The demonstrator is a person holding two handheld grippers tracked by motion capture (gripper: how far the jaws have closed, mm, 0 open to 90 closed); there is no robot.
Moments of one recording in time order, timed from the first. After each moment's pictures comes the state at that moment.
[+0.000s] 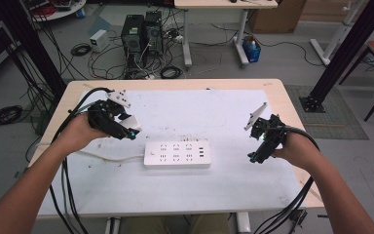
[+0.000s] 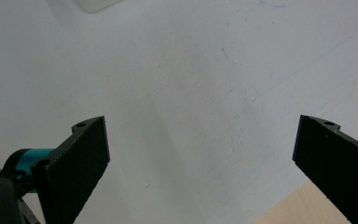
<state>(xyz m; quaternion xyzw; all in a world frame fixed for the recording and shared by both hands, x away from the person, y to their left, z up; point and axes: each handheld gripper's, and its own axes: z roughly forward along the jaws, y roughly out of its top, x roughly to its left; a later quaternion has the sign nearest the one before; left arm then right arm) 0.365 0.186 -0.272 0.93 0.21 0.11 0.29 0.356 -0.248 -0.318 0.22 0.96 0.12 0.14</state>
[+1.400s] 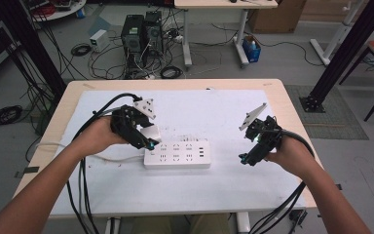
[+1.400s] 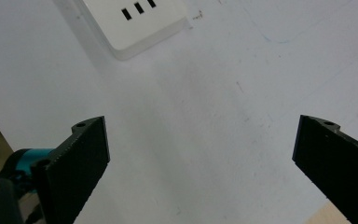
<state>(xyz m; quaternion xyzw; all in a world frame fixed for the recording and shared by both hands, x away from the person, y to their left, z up) 0.352 0.127 -0.270 0.95 0.11 0.08 0.27 0.337 -0.229 -0.306 0.24 0.94 0.18 0.14</state>
